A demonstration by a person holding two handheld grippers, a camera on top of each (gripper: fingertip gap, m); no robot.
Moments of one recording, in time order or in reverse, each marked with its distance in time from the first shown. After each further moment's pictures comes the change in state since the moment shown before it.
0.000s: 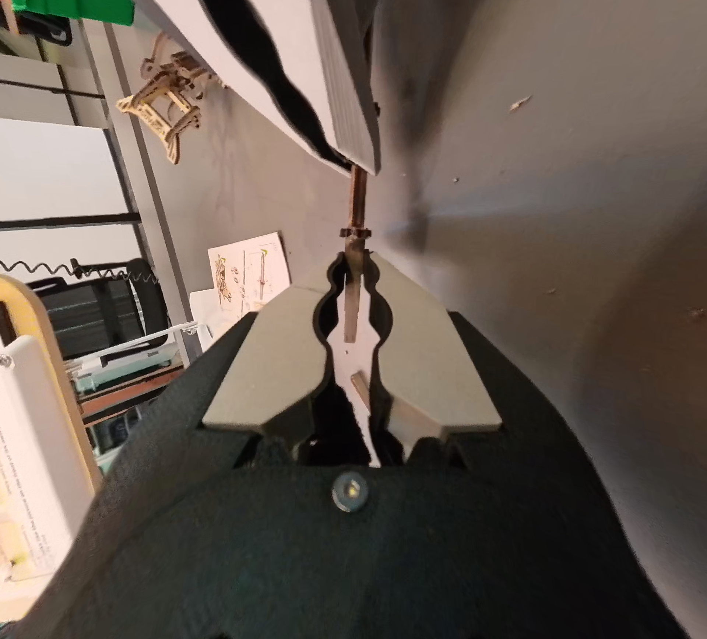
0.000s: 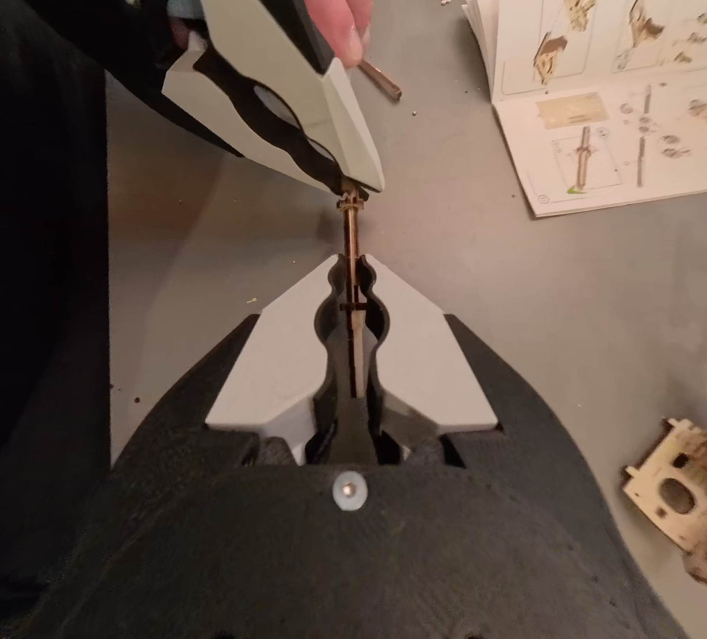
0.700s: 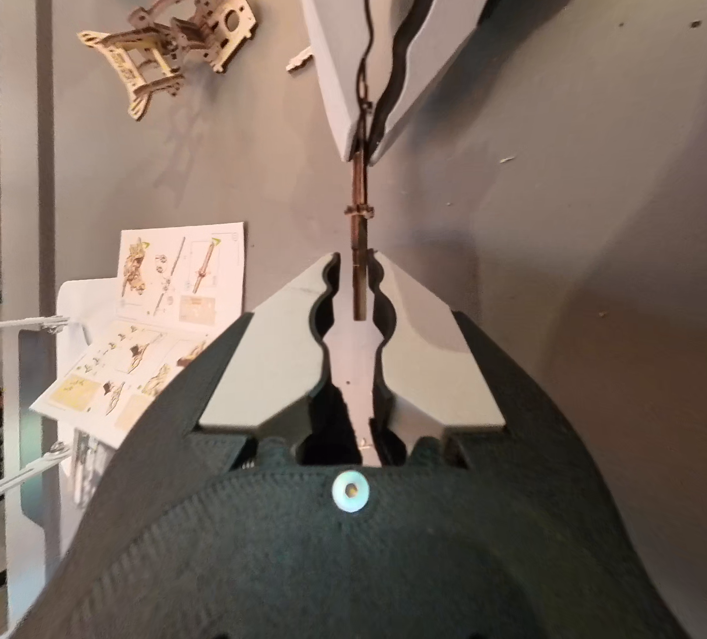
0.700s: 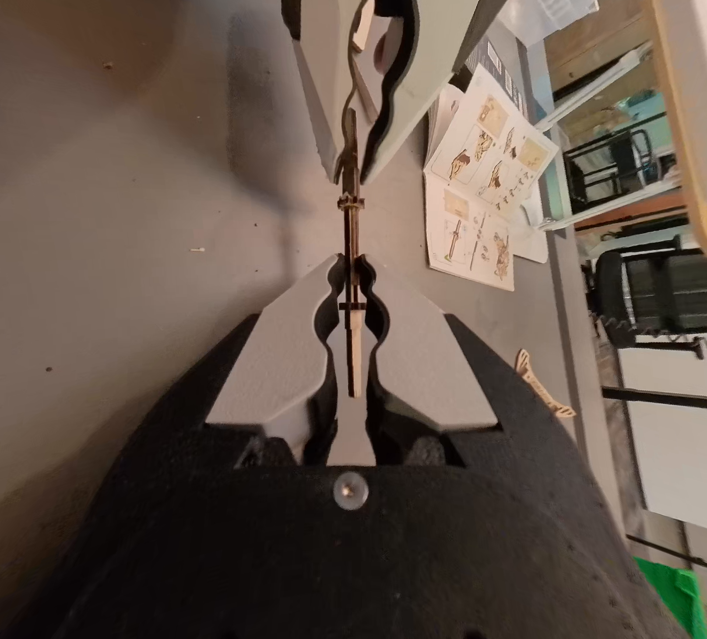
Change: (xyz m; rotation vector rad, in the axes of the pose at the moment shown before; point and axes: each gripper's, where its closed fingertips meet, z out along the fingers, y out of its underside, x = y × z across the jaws) left arm 0.002 -0.003 -0.013 0.154 0.207 -0.335; right arm 0.008 -0.006 -0.011 -0.022 0.372 -0.636
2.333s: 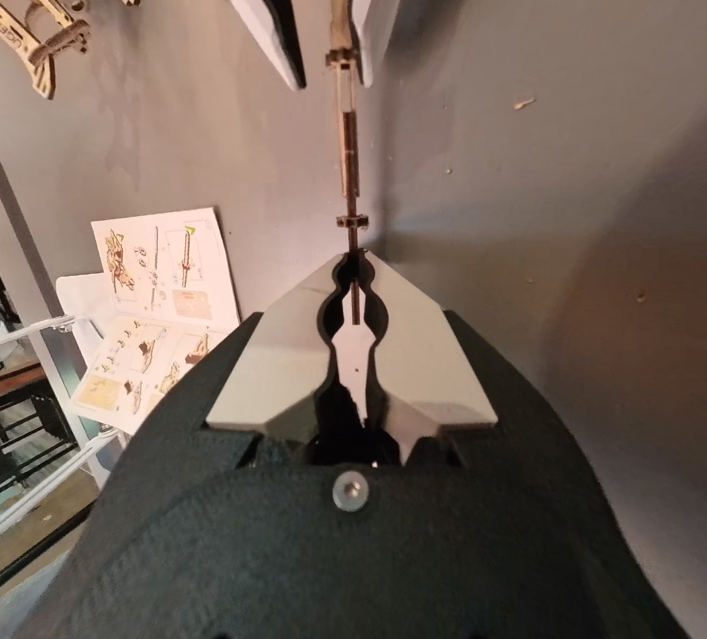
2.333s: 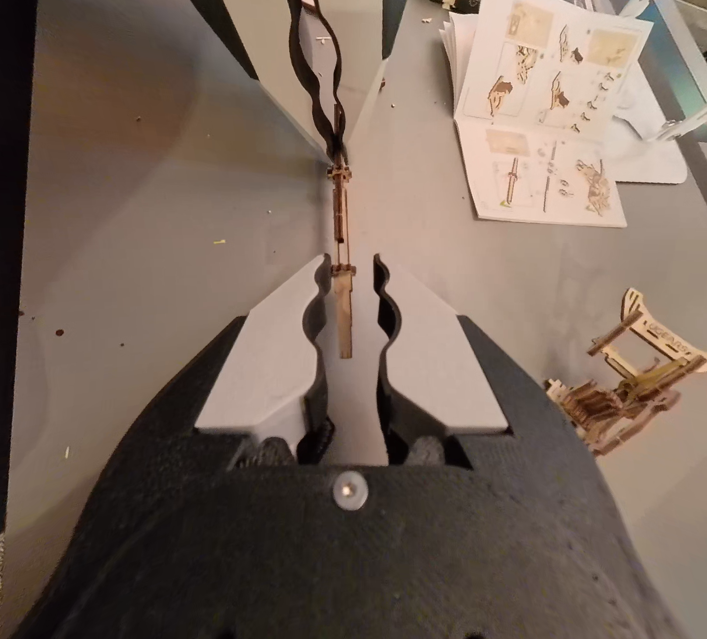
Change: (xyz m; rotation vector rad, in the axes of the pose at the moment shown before) left arm 0.005 0.019 0.016 -0.253 0.047 0.131; right arm -0.006 0.017 -0.010 0.025 -0.191 0.355
